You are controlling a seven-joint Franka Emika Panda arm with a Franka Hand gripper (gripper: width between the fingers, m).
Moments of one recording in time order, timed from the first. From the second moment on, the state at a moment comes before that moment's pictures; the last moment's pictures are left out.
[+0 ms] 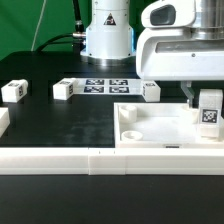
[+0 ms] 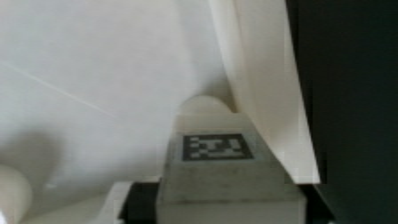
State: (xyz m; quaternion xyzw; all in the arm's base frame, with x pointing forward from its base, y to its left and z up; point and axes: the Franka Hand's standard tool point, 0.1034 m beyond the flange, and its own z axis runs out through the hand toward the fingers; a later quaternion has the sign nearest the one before) arm 0.625 0.119 0.074 -0.97 0.23 0.02 0.05
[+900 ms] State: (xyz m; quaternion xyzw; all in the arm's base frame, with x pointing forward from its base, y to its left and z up) arm 0.624 0.128 0.074 -0.80 0.60 0.04 0.04
